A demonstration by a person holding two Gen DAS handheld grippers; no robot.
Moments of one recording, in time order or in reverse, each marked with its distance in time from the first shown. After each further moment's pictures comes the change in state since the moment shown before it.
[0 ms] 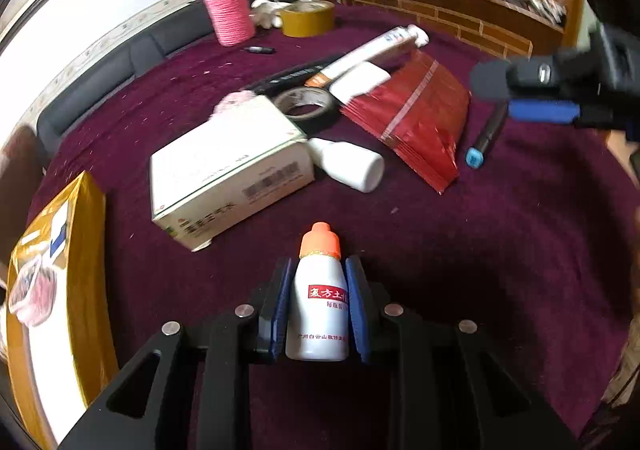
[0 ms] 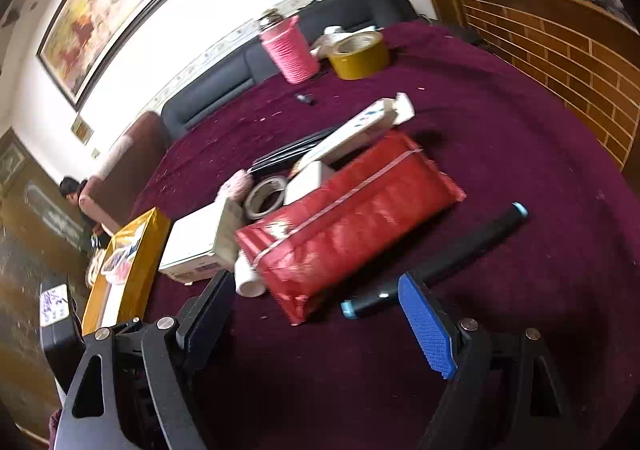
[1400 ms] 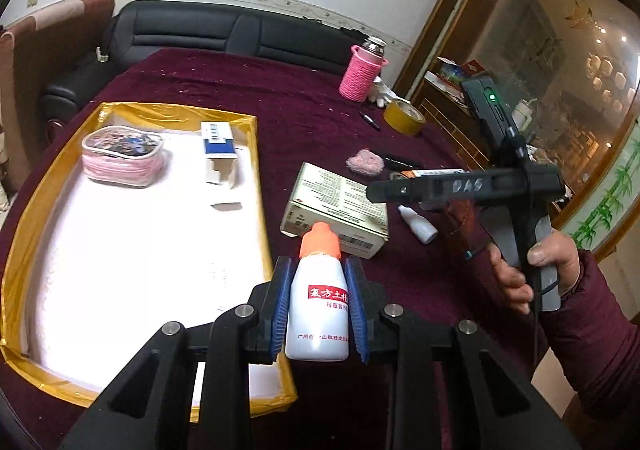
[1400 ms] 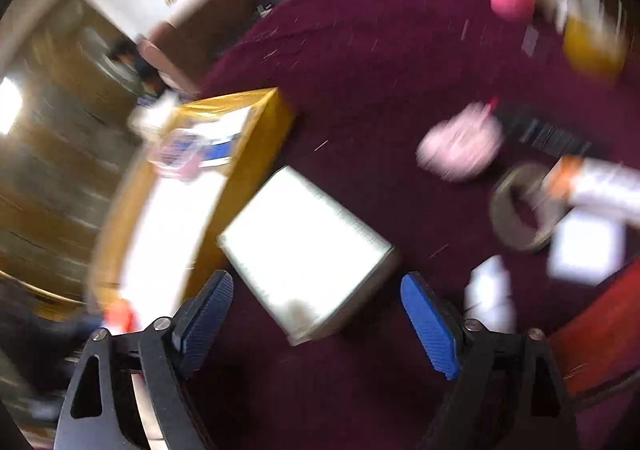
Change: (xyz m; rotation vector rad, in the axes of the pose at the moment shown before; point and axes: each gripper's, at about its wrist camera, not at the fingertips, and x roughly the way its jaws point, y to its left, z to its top) left arm -0.121 0.142 -0.088 -0.539 -0.217 -0.126; right arm 0.125 0.178 0.026 -0.449 0.397 0.107
